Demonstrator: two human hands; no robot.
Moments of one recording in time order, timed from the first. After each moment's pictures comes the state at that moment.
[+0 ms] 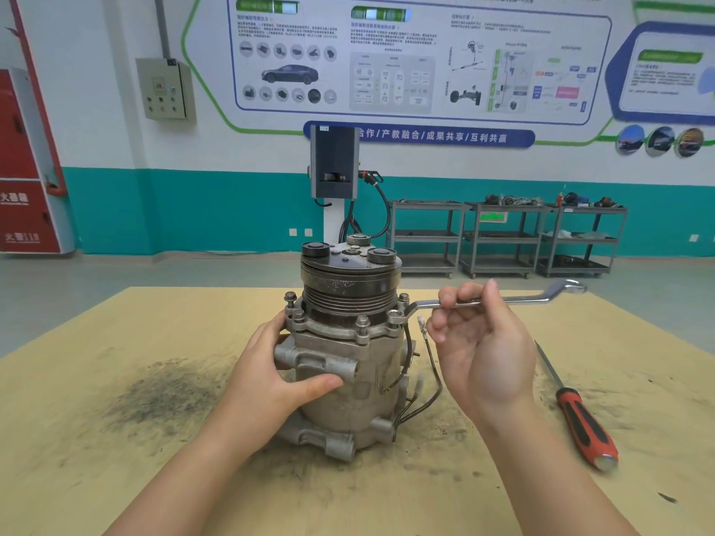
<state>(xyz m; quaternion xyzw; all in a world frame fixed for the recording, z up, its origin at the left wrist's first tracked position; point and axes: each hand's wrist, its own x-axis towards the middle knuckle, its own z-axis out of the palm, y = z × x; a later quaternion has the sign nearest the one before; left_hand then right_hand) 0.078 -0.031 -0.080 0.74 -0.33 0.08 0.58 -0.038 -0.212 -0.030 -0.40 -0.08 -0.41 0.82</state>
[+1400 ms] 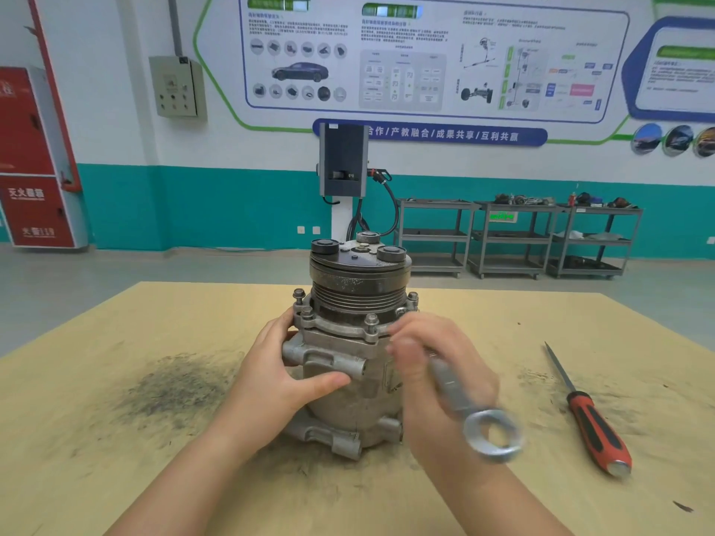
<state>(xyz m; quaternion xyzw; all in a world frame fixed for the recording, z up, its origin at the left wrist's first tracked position) 0.083 -0.032 -0.085 0.74 -0.34 0.10 0.57 -0.033 -0.171 -0.061 -0.65 -0.19 -0.63 0.38</state>
